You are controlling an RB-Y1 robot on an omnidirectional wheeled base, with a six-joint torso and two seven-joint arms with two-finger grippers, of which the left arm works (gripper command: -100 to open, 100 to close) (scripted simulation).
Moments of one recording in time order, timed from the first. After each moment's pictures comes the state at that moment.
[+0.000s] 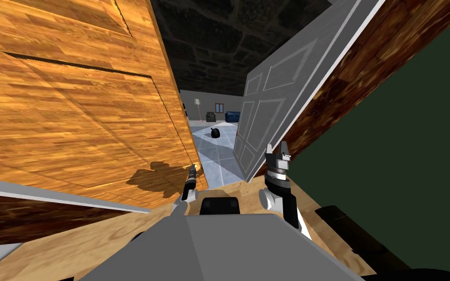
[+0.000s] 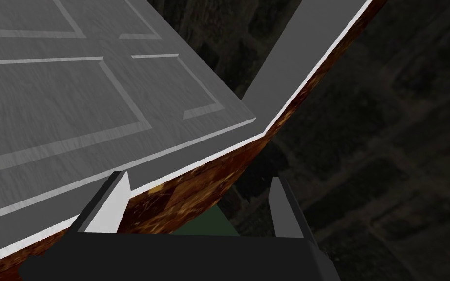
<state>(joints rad) -0.12 0.02 0.22 -0.67 0.13 -0.79 -0.15</state>
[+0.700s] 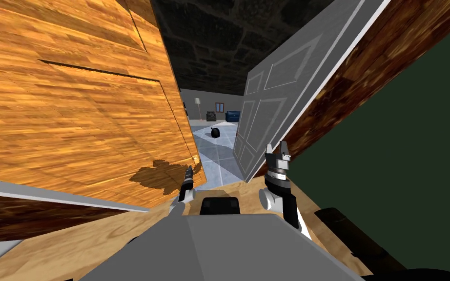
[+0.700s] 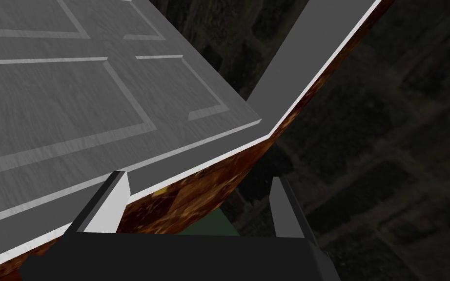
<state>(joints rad) -0.10 0.04 0.25 -0.71 0.17 -0.79 -0.17</state>
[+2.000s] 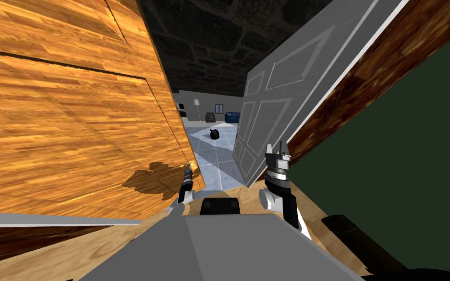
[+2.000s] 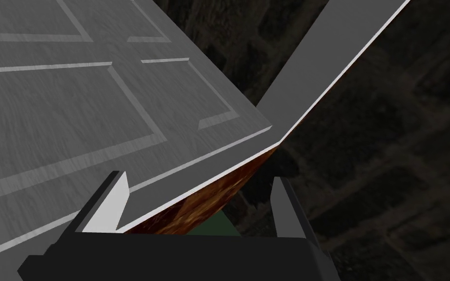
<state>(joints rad) -0.09 0.04 0.26 -0.70 0.19 -0.81 -0.16</state>
